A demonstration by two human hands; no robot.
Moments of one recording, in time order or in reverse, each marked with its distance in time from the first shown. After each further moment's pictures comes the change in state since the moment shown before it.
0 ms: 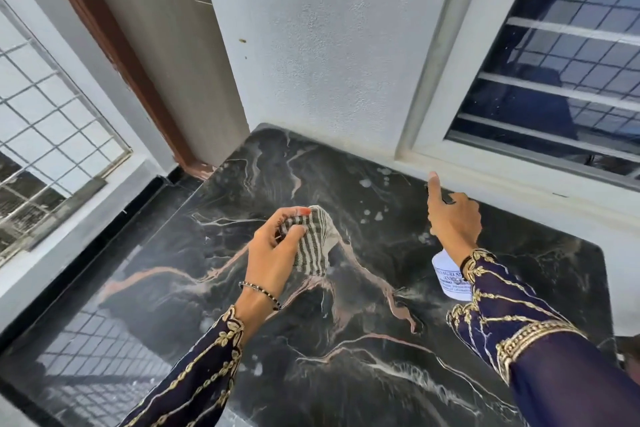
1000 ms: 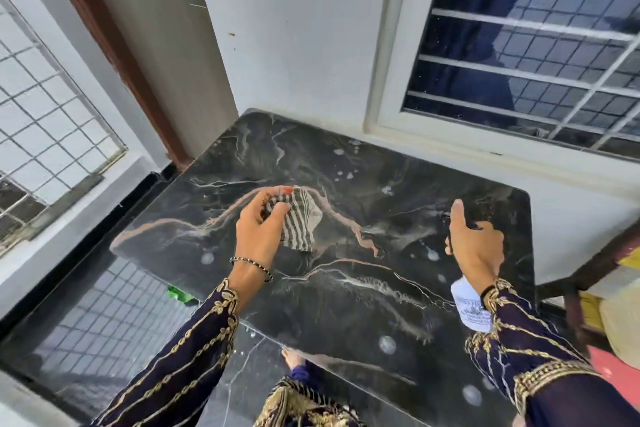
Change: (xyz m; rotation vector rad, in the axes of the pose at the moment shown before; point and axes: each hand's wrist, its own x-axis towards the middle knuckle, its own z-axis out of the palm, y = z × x) left_hand -0.124 0.006 -0.004 0.031 0.071 0.097; right_hand -0.124 0.142 -0.112 0.138 0.079 0.167
